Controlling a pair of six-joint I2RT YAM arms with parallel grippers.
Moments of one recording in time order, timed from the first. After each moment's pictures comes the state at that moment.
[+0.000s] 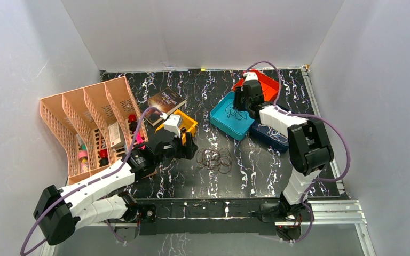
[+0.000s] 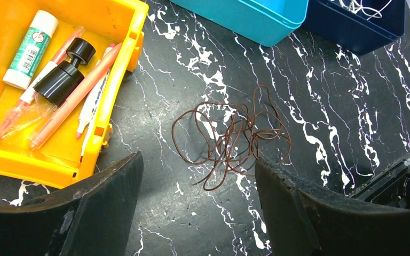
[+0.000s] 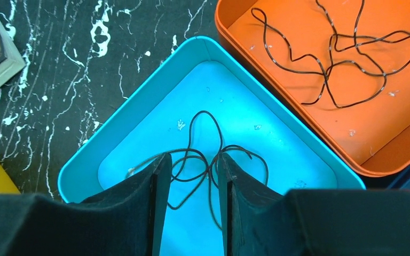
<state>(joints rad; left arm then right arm) -0.83 1.00 0.64 -0.16 -0.18 -0.48 0.40 1.78 1.16 0.03 0.09 0.28</state>
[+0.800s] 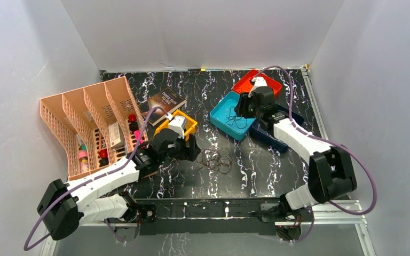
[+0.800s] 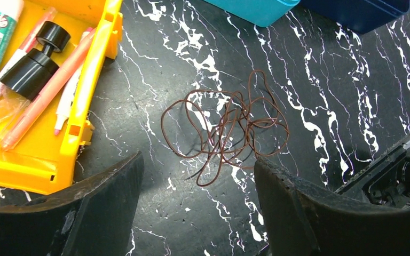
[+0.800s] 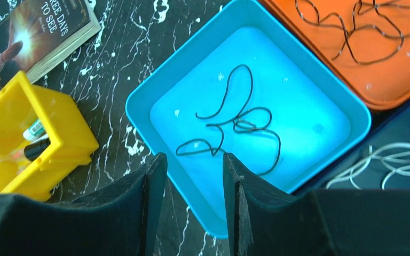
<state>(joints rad) -0.83 1.06 0.64 -0.15 -0.12 -0.49 0.40 1.48 1.00 -0.03 -0.04 0.31</state>
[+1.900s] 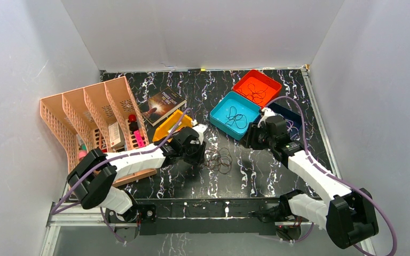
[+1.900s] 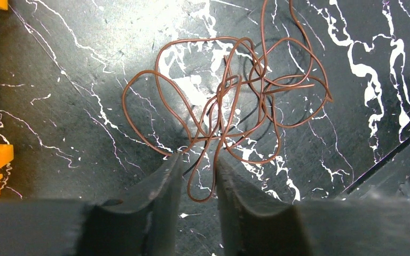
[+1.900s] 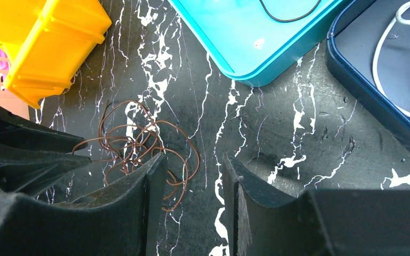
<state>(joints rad) -0.87 1.45 0.77 -0.19 0.04 -0.39 0.40 1.05 0.59 -0.21 -0.21 0.44</state>
